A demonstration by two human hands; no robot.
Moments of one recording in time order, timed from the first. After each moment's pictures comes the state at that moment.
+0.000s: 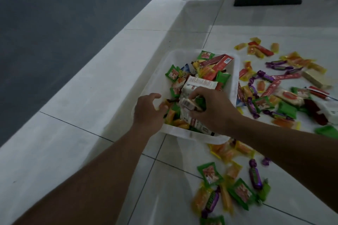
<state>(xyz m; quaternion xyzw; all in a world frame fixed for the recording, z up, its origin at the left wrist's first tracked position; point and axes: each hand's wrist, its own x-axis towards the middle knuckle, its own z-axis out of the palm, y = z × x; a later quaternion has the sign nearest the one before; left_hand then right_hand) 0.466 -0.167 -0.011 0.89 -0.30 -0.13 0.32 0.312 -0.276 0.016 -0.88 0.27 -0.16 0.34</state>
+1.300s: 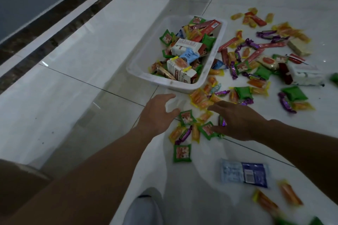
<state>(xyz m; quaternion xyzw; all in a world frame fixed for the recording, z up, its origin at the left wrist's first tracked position) 0.306 -0.089 -0.025 0.87 -0.39 -0.18 0.23 0.131 -0.255 -0.040 -0.97 0.16 0.12 0.14</state>
